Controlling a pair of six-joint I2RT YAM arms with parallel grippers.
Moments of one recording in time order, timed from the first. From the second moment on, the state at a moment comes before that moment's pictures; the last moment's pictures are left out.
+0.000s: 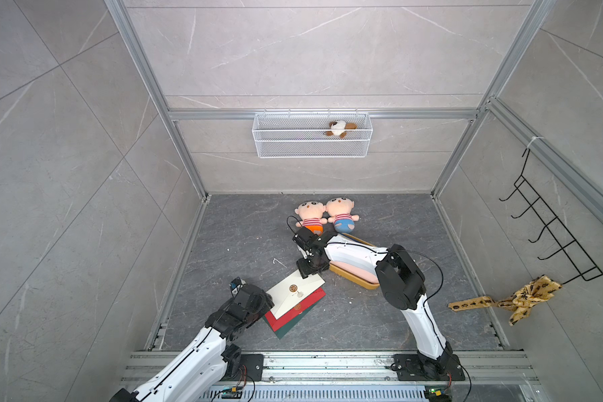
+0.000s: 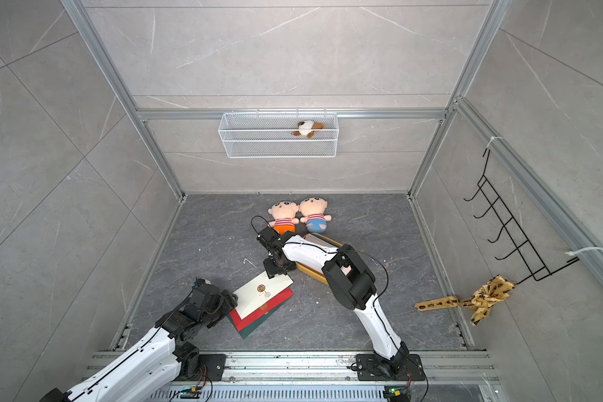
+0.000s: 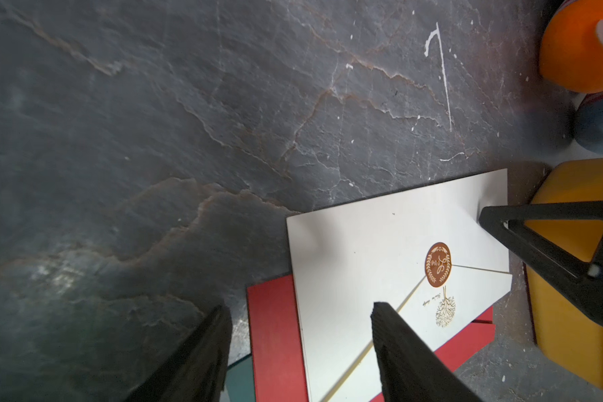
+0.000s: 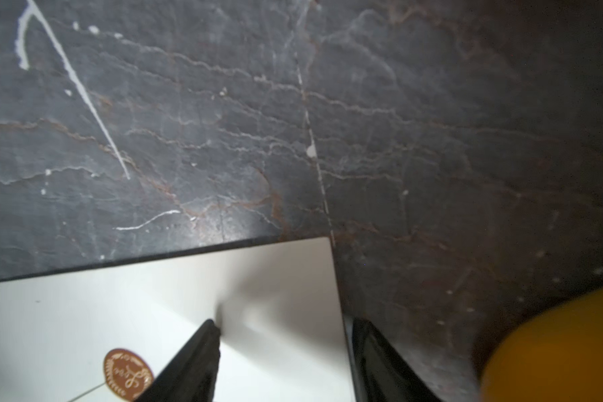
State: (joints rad) left arm -0.51 0.71 0.24 -0.46 -0.09 -1.10; right arm 0.83 2.24 1.75 -0.83 -0.07 0.38
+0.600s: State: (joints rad) left arm -0.51 0.71 0.23 -0.43 -0.09 -1.11; right arm 0.82 2.19 1.75 -0.81 -0.26 0.39
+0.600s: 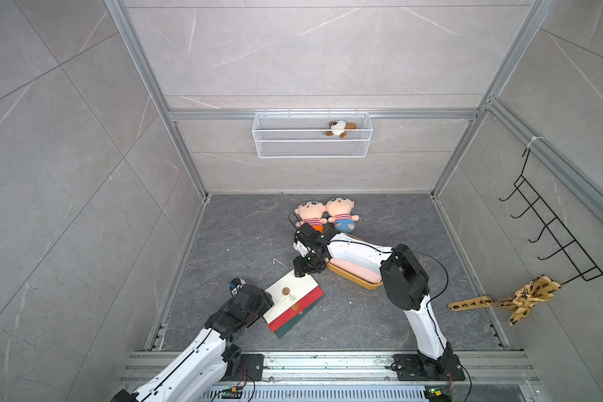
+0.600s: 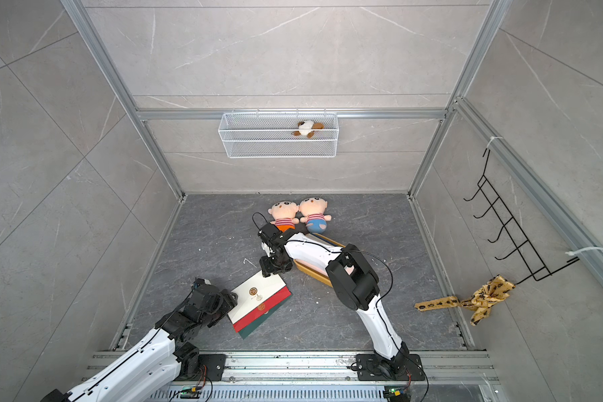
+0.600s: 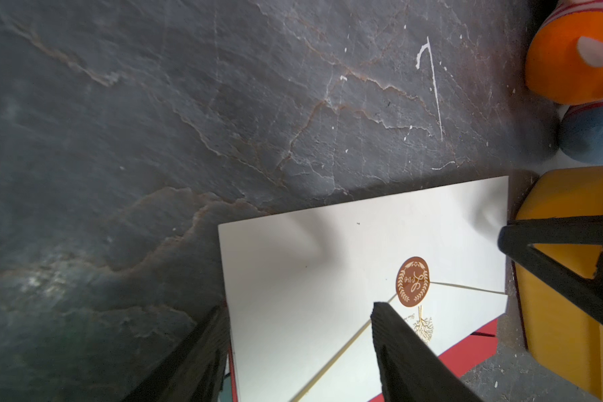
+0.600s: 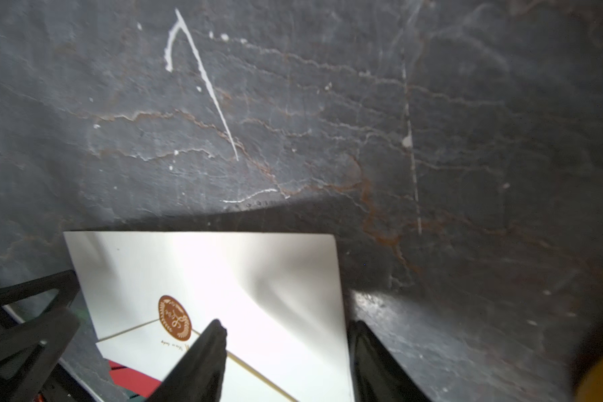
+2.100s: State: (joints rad) left arm -0.51 0.52 0.24 -0.38 -0.09 -1.11; right arm 0.82 2.19 1.74 -0.78 -0.31 0.39
